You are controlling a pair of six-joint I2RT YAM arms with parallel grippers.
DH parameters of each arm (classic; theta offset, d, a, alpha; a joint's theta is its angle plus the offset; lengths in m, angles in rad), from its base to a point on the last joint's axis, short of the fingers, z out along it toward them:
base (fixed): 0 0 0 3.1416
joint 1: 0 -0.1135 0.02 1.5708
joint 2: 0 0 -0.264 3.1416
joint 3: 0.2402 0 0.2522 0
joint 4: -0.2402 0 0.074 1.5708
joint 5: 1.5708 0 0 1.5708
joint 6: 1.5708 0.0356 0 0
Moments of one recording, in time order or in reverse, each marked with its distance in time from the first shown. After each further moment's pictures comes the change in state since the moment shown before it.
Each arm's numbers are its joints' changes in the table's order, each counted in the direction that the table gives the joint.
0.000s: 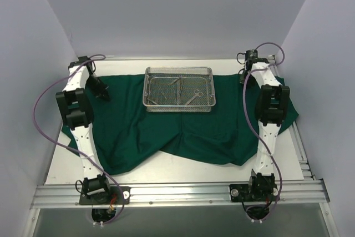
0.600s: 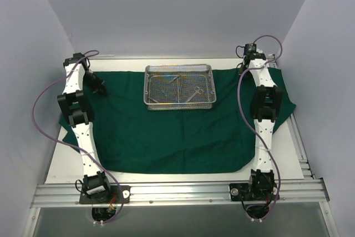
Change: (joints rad) left arm -0.051 0.217 0.381 -0.164 0.079 -0.017; right arm 0.002 0.232 0.339 -0.003 0.016 -0.014
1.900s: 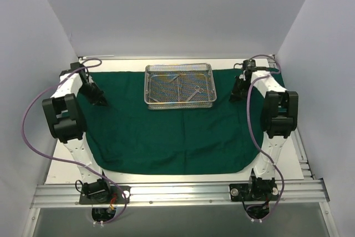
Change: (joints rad) left arm 0.010 -0.599 -0.834 0.316 0.025 0.059; right arm -0.029 -0.559 -0.790 0.032 -0.360 0.037
